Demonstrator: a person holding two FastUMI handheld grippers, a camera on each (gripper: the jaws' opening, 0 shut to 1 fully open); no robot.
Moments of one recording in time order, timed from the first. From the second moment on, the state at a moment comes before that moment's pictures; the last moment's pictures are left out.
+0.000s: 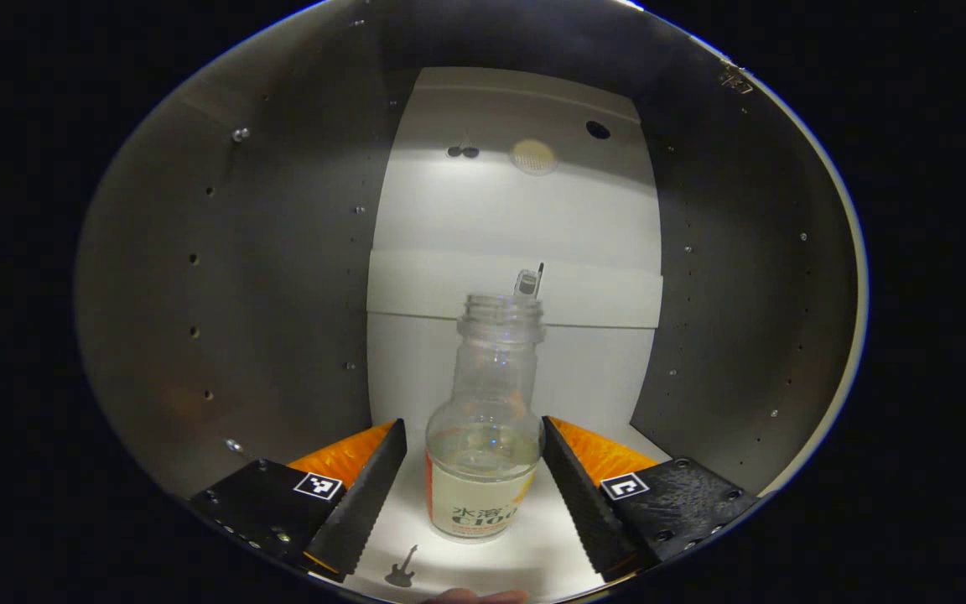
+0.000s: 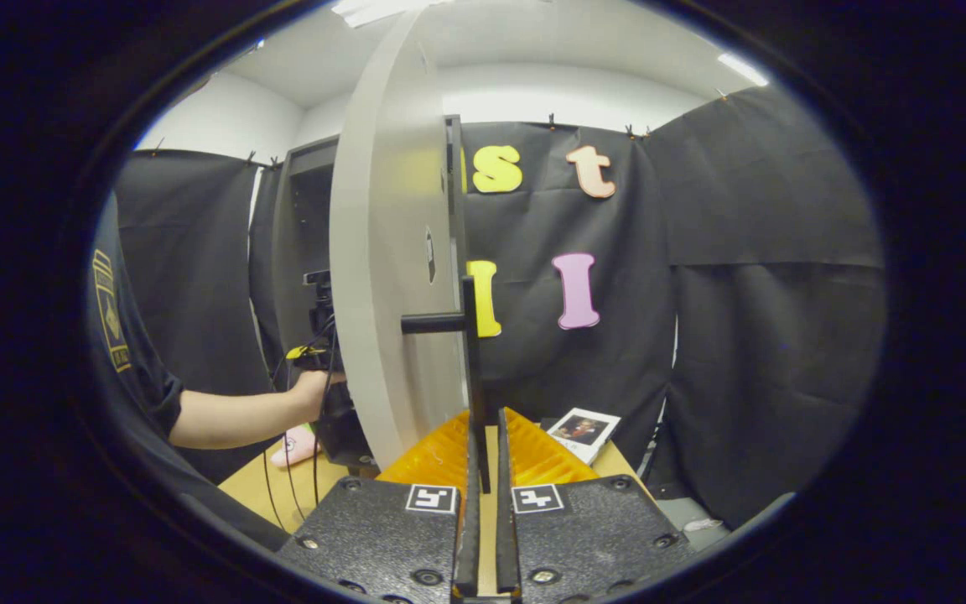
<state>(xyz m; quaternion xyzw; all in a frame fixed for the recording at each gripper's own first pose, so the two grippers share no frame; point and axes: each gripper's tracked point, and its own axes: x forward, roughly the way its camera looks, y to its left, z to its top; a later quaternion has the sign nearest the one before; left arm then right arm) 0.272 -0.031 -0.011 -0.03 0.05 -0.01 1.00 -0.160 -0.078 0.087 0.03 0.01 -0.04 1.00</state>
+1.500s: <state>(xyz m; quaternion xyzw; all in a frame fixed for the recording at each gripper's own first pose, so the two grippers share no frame) -0.063 0.092 -0.158 -0.02 0.04 0.01 1.00 -0.220 -0.198 -0.094 0.06 0.20 -0.22 0.95</state>
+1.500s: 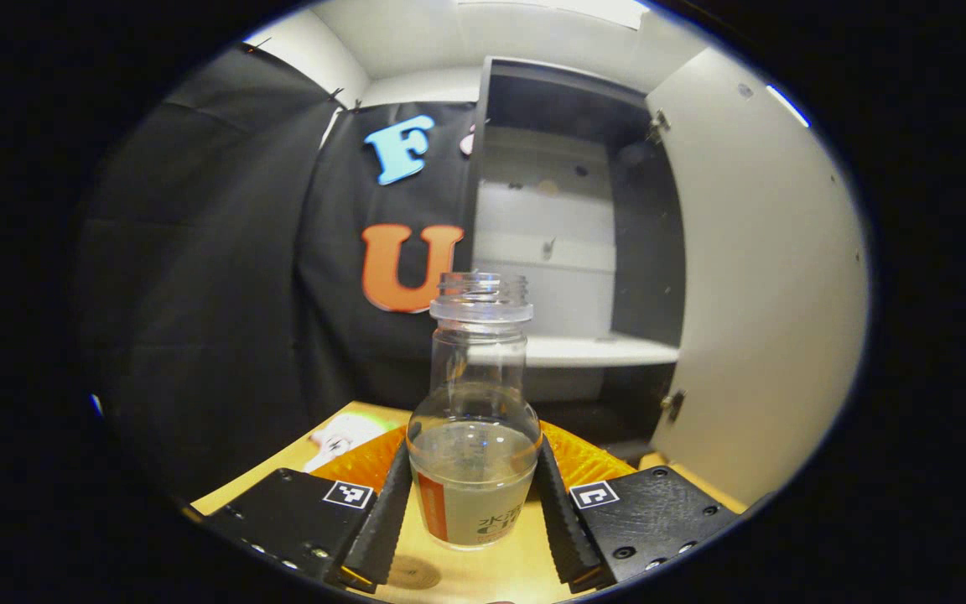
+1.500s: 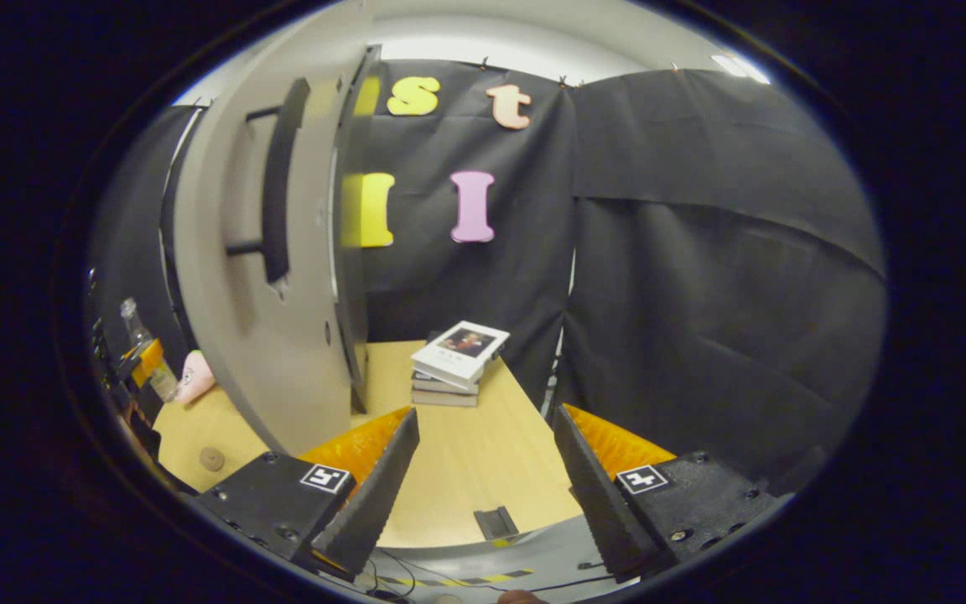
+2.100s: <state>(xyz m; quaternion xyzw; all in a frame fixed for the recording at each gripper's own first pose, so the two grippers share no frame) -0.064 0.158 -0.303 -0.01 0.02 0.12 0.99 -0.274 -0.202 -0.245 -0.01 0.38 -0.19 0.90</state>
